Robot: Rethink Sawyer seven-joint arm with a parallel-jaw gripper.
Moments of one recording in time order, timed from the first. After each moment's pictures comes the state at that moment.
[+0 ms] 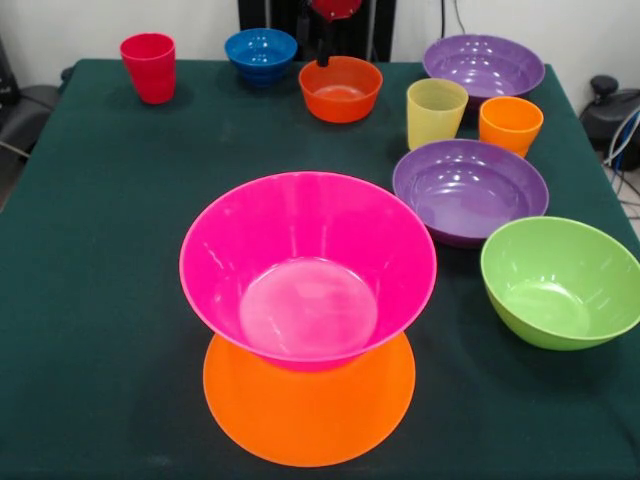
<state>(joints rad) -0.25 -0.70 -0.15 2.19 0.02 0.07 2.43</state>
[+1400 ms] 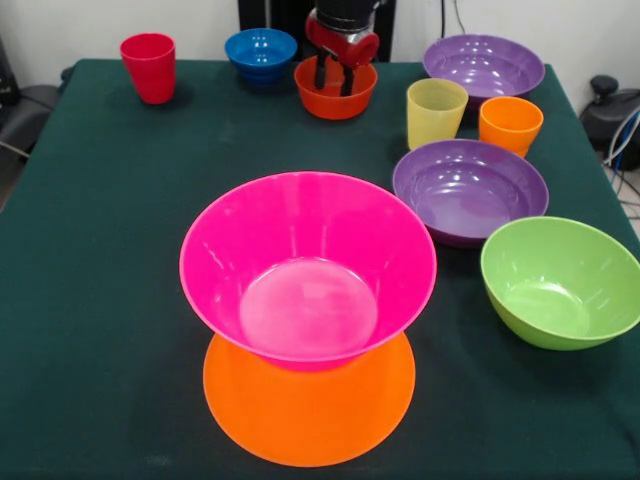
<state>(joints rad) -0.26 -0.35 -0.13 2.21 -0.12 -0.34 2.43</state>
